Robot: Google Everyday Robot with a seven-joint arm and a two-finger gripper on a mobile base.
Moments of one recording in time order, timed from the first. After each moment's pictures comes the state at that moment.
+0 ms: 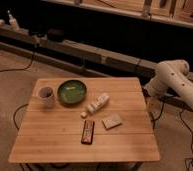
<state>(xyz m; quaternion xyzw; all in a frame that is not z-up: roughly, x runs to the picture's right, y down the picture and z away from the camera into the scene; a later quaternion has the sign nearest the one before) 0.312 0.070 0.798 0.02 -0.27 -0.96 0.10</state>
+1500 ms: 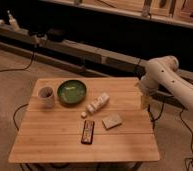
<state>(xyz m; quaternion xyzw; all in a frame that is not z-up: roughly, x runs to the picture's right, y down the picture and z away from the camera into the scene) 0.260 0.053 0.799 0.06 -0.26 -0.96 -0.04</state>
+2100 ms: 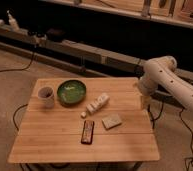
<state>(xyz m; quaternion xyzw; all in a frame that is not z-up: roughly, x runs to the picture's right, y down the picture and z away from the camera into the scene) 0.262 0.054 0.799 0.06 -0.27 -0.96 -0.05</state>
